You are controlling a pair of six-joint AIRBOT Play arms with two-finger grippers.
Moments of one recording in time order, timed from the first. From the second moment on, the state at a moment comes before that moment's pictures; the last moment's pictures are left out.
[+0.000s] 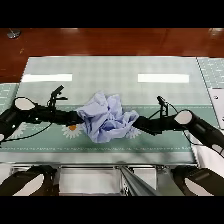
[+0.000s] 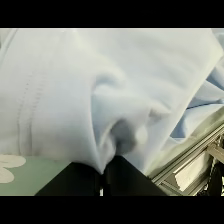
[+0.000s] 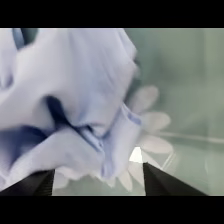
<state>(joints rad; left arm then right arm) -0.06 -1.08 0.61 0.72 -1.12 -1.19 0.32 -1.10 0.53 -0.79 0.79 1.63</state>
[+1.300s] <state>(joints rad) 0.10 -0.92 1.72 0.58 -1.02 -1.20 0.17 -1.03 2.12 -1.25 1.30 1.57</state>
